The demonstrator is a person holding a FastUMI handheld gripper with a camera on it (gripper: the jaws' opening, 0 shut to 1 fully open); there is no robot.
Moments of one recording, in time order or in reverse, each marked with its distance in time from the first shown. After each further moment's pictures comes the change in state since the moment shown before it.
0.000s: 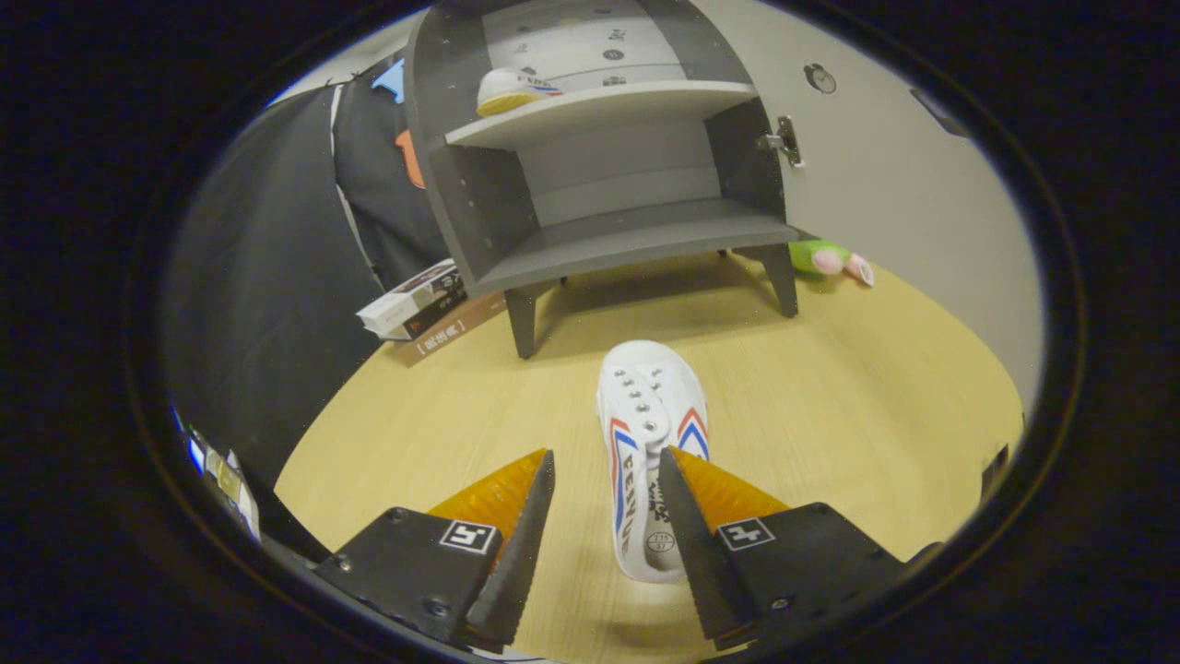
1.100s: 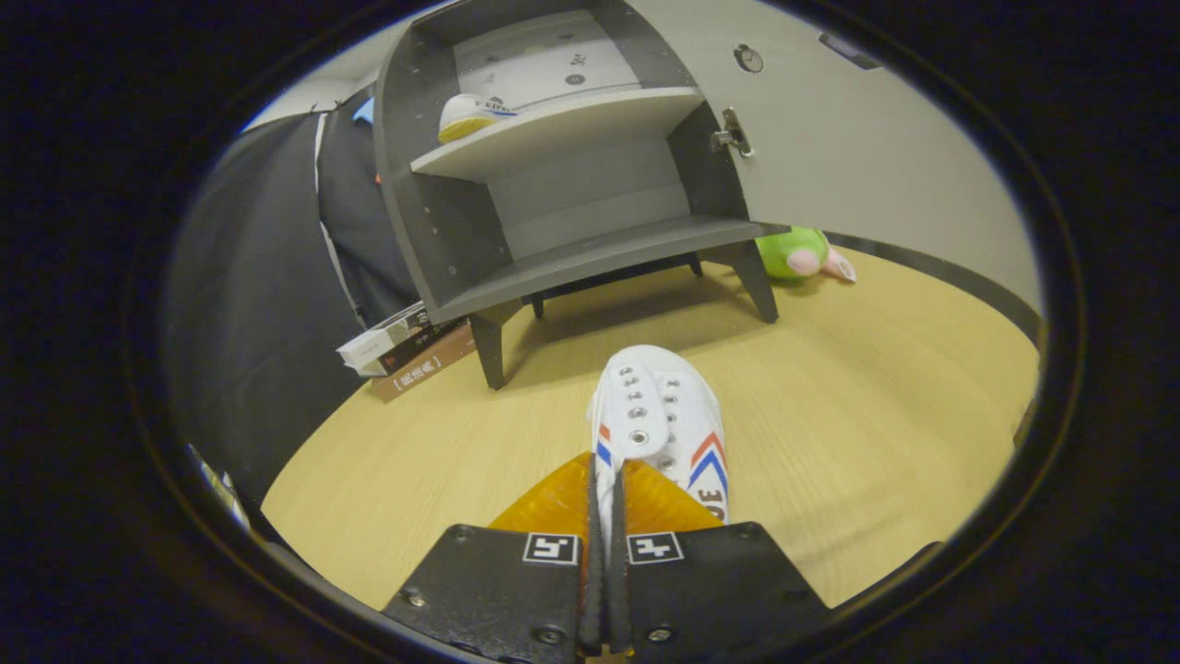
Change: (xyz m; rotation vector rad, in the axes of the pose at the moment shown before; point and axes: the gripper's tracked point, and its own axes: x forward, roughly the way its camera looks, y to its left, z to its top) arm -0.005 -0.027 0.022 0.008 -0.214 0.001
